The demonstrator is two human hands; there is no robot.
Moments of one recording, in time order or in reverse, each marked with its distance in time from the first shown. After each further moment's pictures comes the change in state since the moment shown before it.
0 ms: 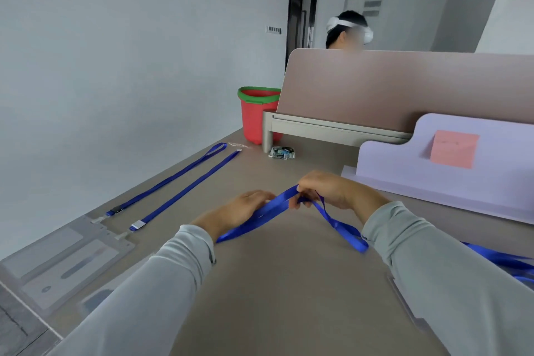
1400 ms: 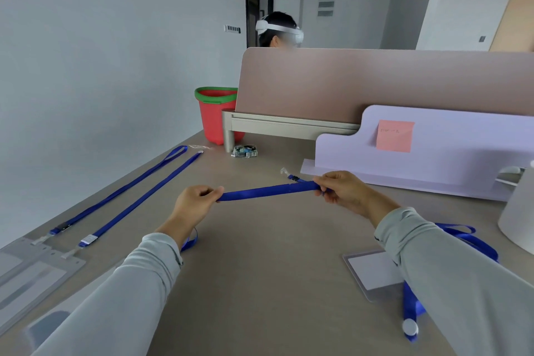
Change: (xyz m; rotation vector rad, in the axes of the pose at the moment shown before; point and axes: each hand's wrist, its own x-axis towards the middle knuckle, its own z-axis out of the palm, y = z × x) left_hand 0.021 -0.015 0.005 -0.023 0.429 -0.115; right_hand -0.068 0.073 -0.039 0.408 0.554 0.227
